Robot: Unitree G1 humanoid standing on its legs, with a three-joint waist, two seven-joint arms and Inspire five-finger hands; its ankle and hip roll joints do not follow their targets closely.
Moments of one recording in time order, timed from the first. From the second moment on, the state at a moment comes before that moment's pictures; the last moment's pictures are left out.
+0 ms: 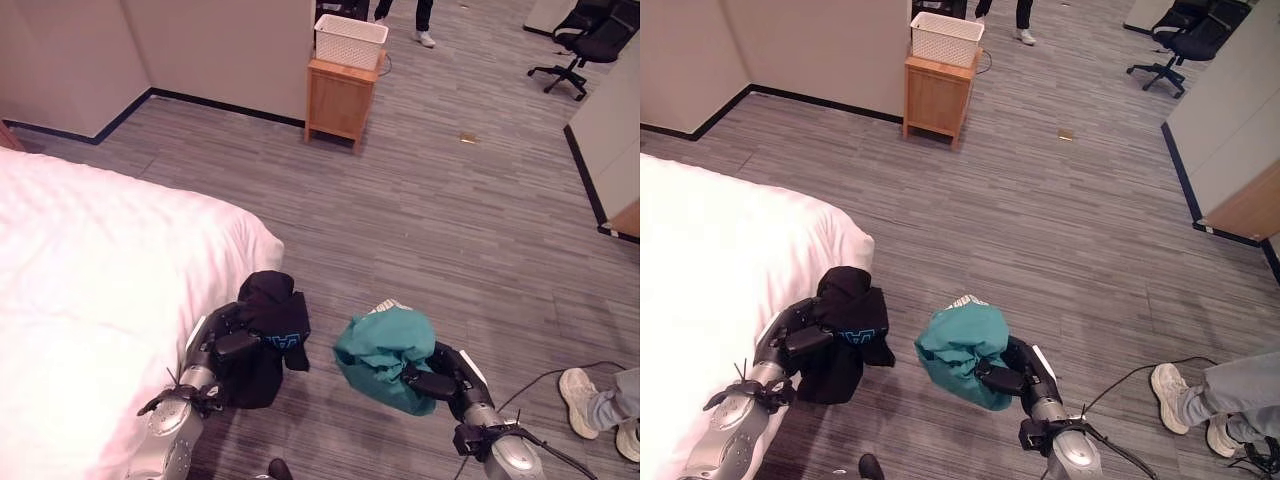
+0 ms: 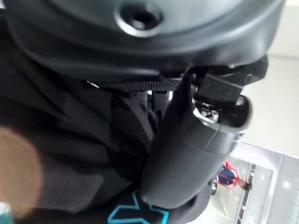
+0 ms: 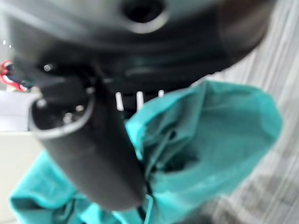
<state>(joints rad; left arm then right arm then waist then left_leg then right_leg) 0.13 0.40 -0.10 0.21 -0.61 -0.12 -0.08 0.30 -0.38 0.07 0.17 0.34 -0.11 0.15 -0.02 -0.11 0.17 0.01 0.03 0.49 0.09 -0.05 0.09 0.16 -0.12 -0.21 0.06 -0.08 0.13</state>
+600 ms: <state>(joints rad) 0.21 0.38 -0.12 0.22 -0.52 -0.08 -0.10 0.37 -0.39 0.02 0.12 0.44 -0.07 0.20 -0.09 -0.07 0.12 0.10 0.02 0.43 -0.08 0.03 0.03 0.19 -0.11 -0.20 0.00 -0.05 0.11</state>
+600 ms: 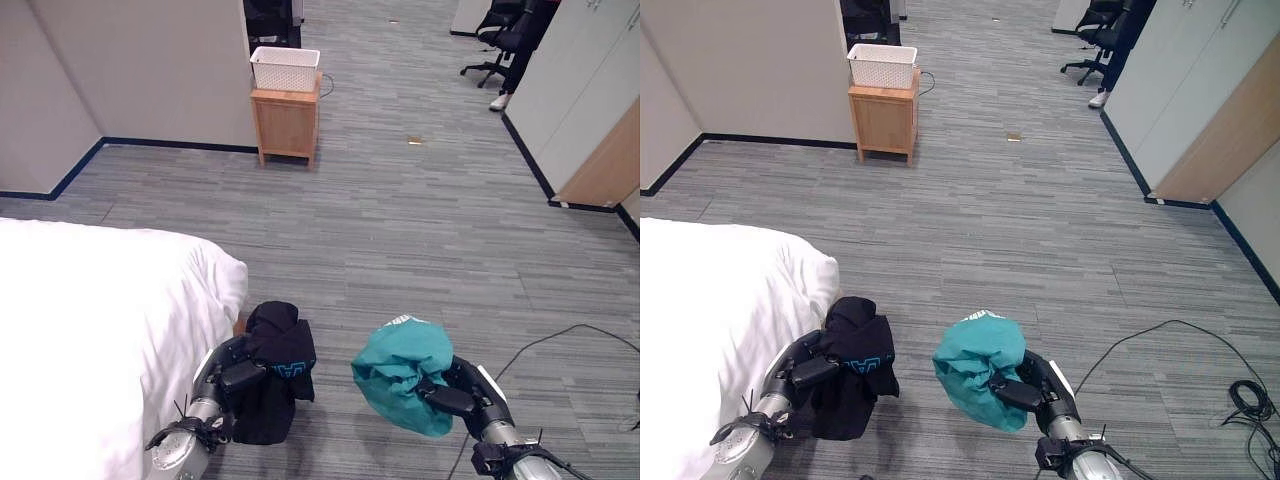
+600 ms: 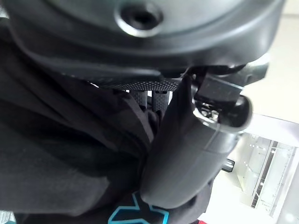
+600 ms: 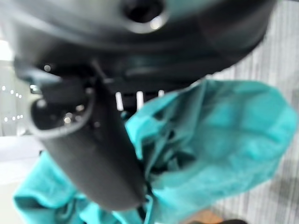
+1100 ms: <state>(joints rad) 0.26 0.45 -0.07 0.22 -0.45 -0.02 -0.10 0.41 -0.37 0.04 0.12 0.44 -0.02 0.28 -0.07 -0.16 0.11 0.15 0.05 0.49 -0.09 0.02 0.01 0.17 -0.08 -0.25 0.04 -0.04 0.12</state>
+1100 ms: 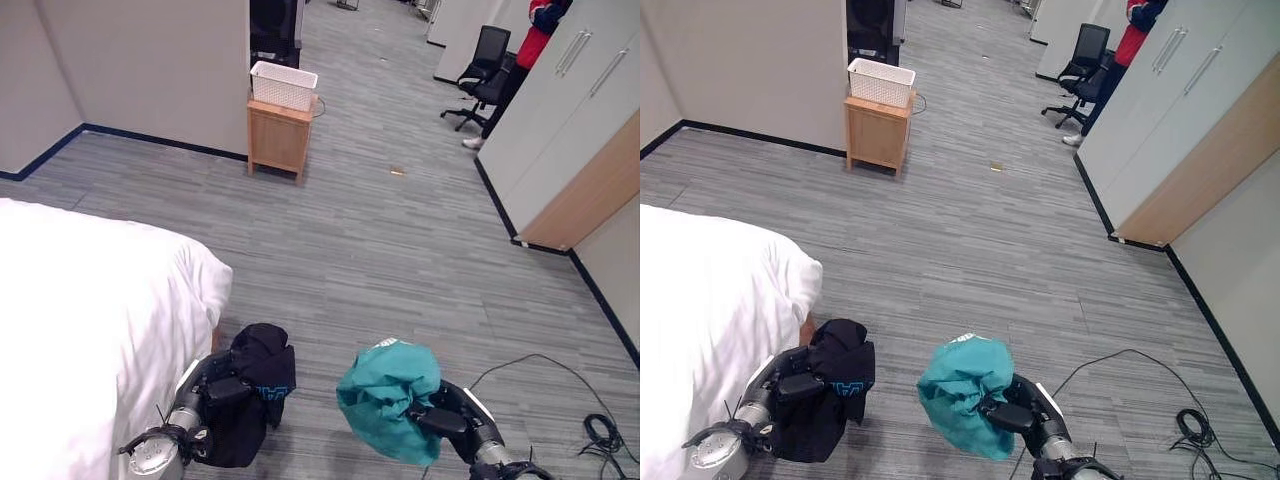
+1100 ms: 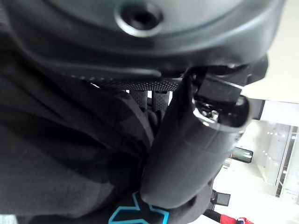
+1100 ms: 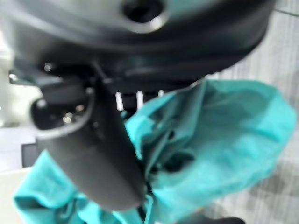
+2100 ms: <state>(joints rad) 0.05 0.24 -0.19 0.42 -0.51 -0.04 -0.03 0.27 -0.43 -0.02 0.17 0.43 -0.04 0.23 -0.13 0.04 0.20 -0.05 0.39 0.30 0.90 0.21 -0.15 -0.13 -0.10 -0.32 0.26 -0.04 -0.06</state>
